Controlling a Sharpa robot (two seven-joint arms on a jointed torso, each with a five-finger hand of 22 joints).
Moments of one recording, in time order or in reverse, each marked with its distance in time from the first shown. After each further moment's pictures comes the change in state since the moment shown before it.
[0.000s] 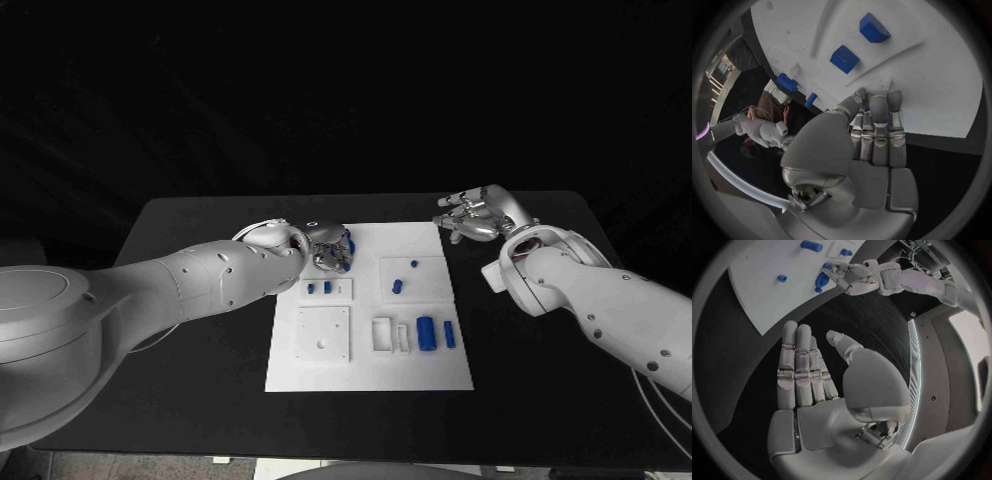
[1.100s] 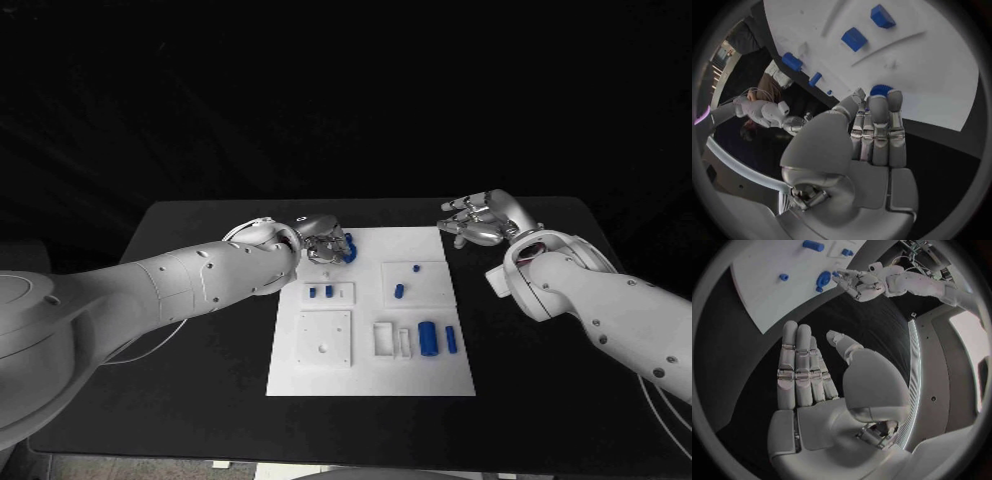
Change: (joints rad) left arm 0.004 -0.084 0.062 0.097 0.106 -0.043 0.012; left_hand -0.018 -0.001 0.002 -0.002 0.014 0.009 -0.001 -0.008 0.001 0.005 0.002 -0.006 0.000 0.012 -0.005 0.004 0.002 0.000 0.000 0.000 0.011 0.000; right arm 0.000 -0.009 0.000 0.001 0.000 0.000 -0.001; right_hand 0.000 0.000 -0.003 0.003 0.004 0.000 0.000 0.000 0.000 0.000 0.000 0.000 0.000 0.000 0.000 0.000 -0.002 -0.001 0.000 0.000 0.000 -0.003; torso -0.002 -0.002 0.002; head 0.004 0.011
